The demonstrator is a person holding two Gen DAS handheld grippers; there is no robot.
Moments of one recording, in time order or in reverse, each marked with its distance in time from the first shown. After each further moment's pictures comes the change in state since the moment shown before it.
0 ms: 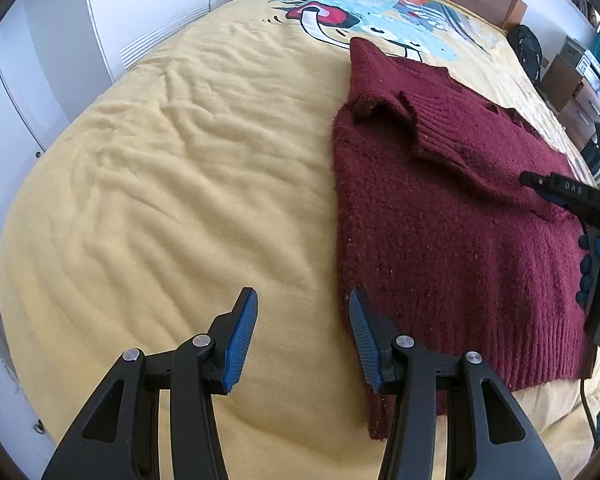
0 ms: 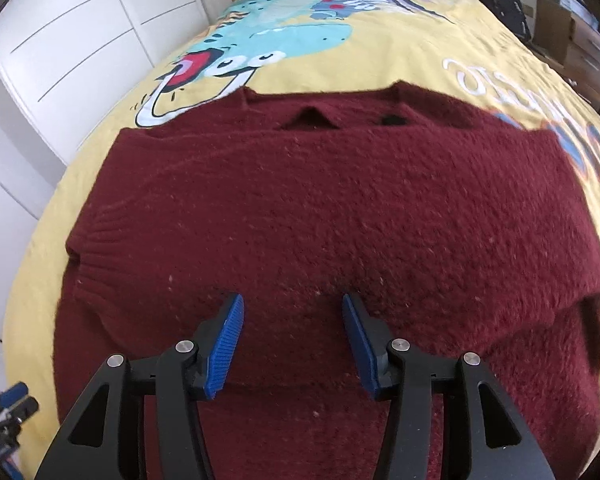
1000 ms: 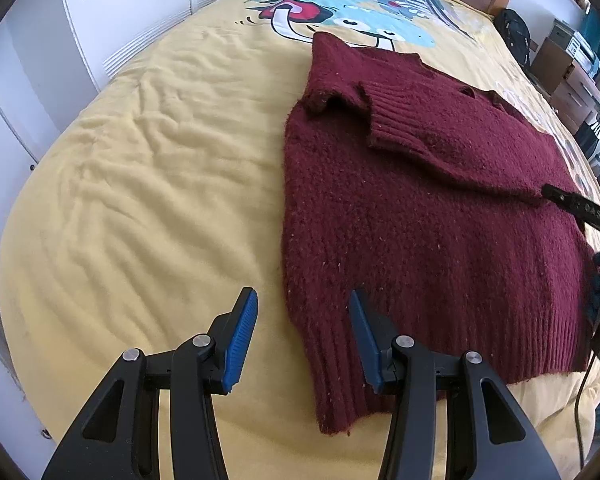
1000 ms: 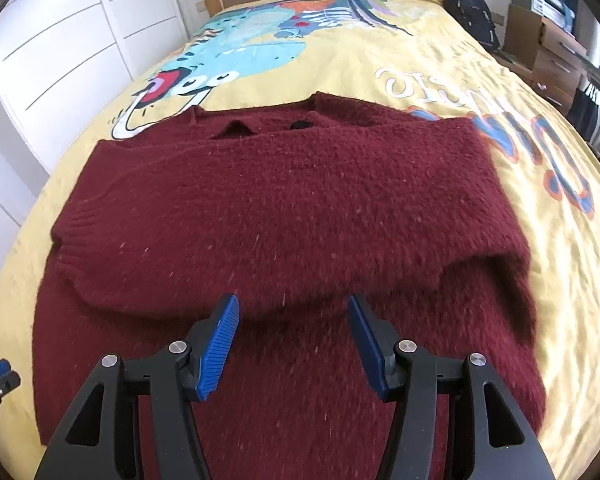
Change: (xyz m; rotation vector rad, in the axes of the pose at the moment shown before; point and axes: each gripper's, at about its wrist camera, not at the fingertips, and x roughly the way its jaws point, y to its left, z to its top) left arm -0.003 -0.037 -0.001 0.045 0.018 -0.010; right arm -0.065 -0.045 -0.034 0.029 -0.059 -0.088
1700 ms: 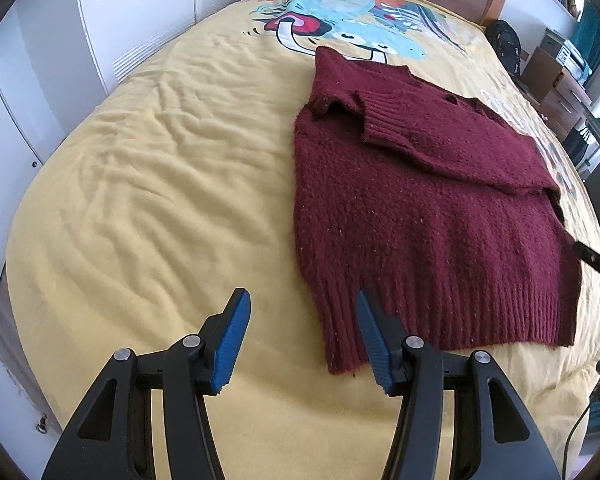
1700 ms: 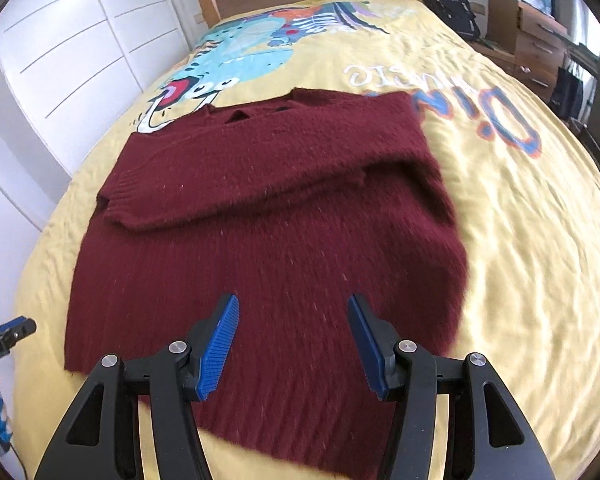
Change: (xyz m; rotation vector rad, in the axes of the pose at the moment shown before) left arm -0.044 0.007 -0.032 -0.001 -0.042 -0.030; right arm -0.104 -0.031 -0.085 0.064 -0.012 0.033
